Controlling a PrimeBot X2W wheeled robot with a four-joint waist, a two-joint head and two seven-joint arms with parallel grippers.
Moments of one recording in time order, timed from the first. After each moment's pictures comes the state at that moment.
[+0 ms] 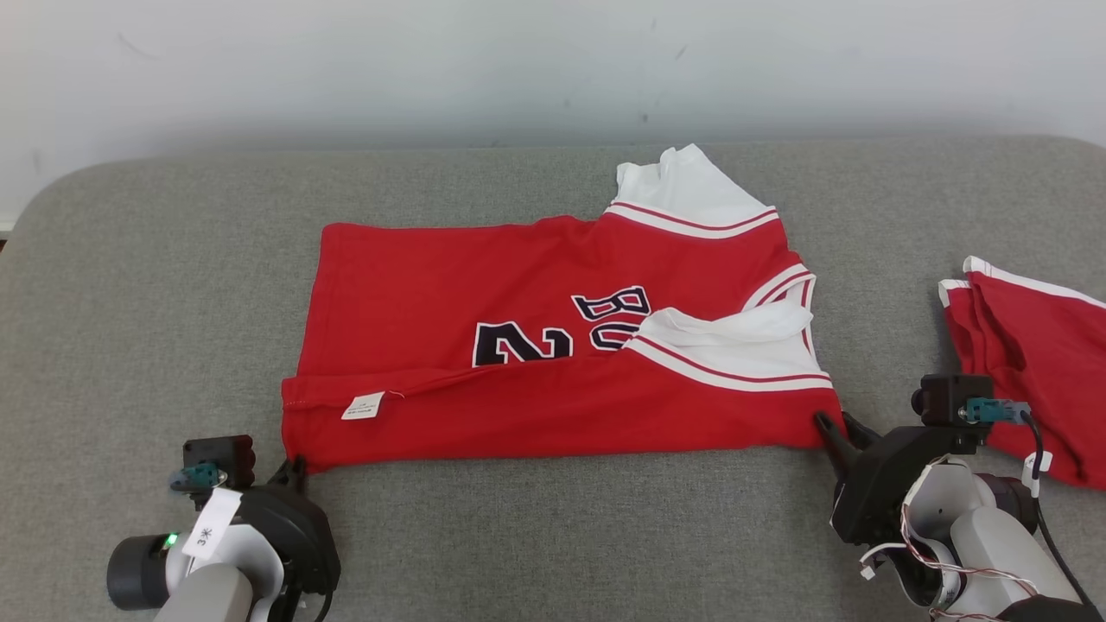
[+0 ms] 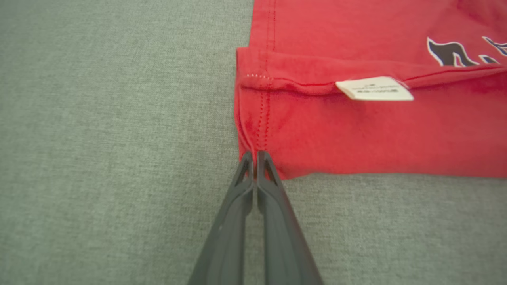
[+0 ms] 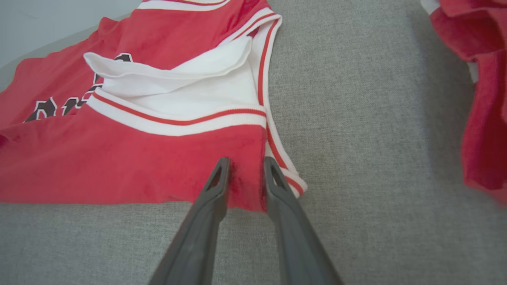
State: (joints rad) left arm -0.48 0.17 -0.41 0.86 -0.41 0.02 -0.01; right arm -0.32 -0.15 0.10 0.51 0.51 0.05 0.25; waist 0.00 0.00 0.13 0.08
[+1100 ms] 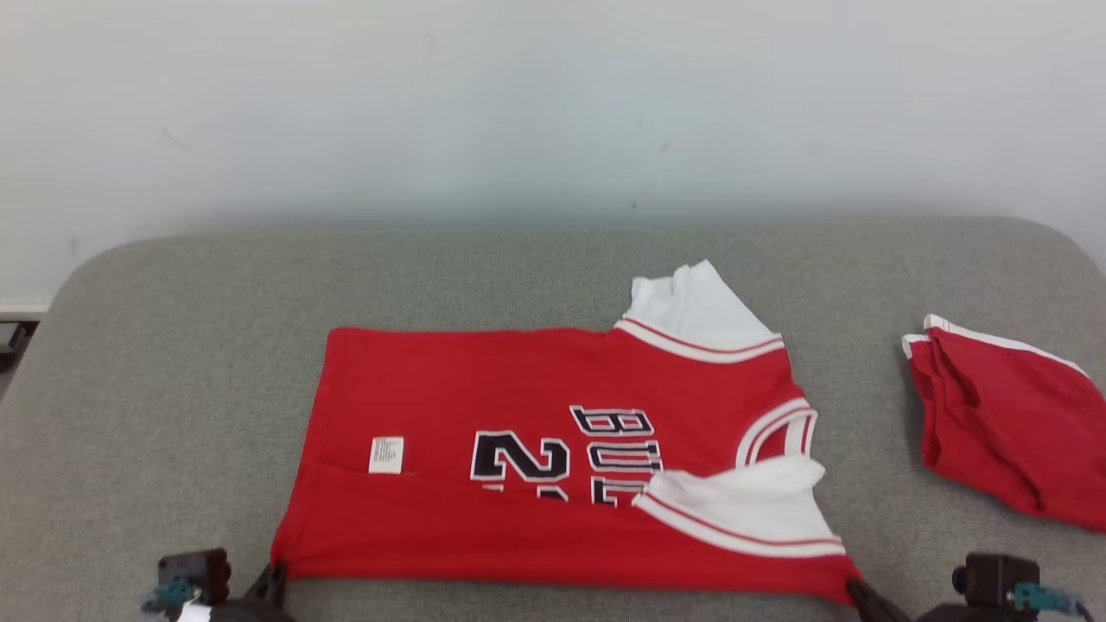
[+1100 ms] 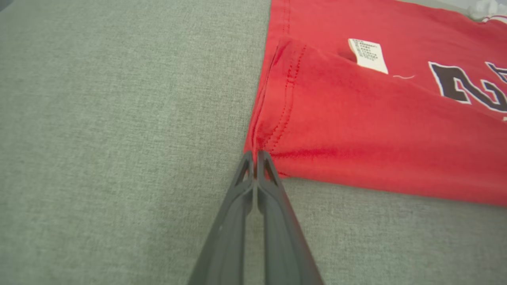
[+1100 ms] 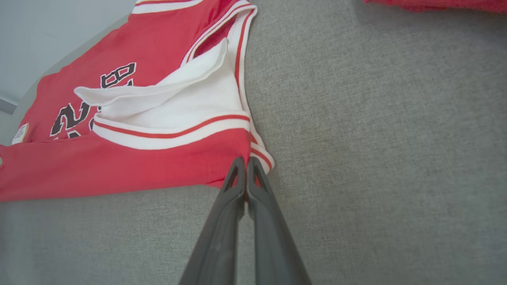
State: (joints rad) left arm -0.31 0.20 -0.40 0.86 -0.46 0.00 -0.10; right arm 0.06 -0.14 0.01 0.29 0.61 0.05 0.23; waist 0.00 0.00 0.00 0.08
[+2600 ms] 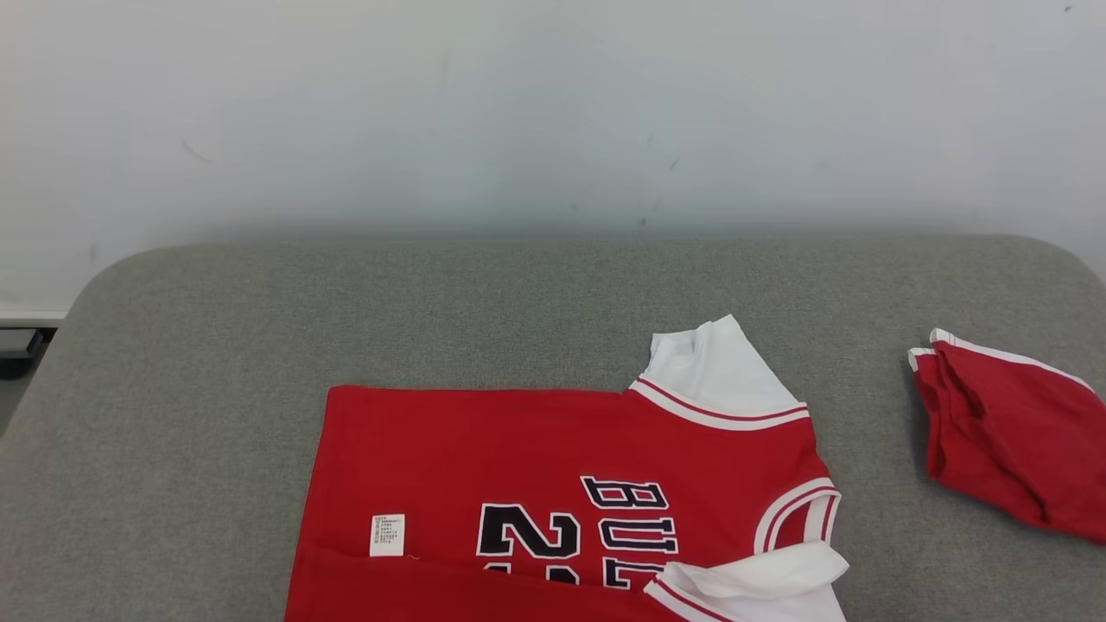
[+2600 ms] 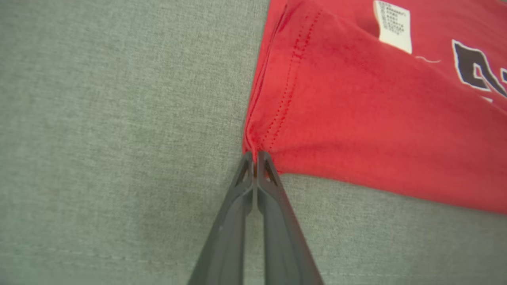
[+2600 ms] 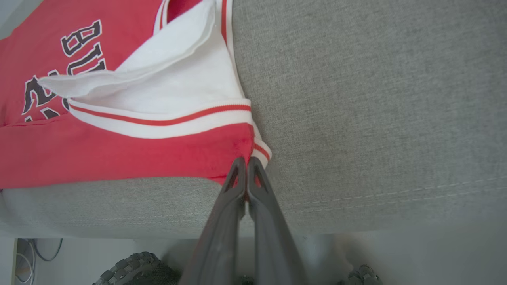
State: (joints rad) left arm -0.06 0.24 -0.39 0.65 -0.53 0.01 0.03; right arm 0.34 -0.15 0.01 0.03 0.63 -0.06 0.43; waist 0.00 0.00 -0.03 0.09
